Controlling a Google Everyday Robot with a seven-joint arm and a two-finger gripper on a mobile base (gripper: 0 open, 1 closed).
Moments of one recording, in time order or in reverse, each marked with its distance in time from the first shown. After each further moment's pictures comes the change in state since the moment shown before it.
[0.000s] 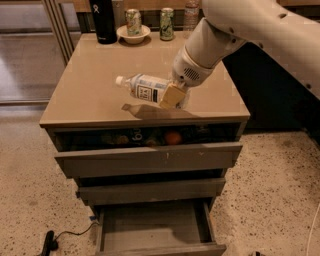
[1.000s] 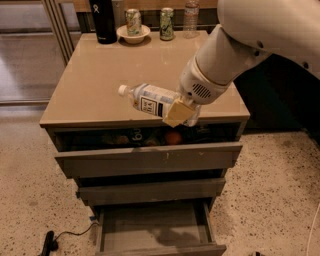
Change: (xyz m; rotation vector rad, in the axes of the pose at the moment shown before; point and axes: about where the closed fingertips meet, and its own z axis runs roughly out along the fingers) arm 0.016 0.069 -0.038 0.056 0.025 0.073
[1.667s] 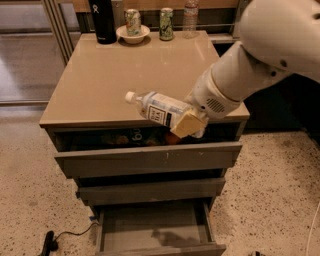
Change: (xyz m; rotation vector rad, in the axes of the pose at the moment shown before) arm 0.024 0.014 0.004 -0.022 -0.060 0.019
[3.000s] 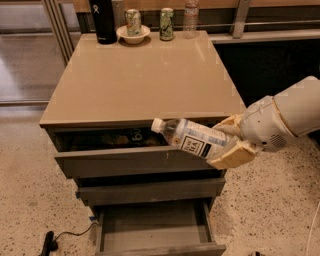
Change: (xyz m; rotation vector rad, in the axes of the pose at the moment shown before) arm 0.090 0.040 -0.030 -0.156 -0.154 -0.102
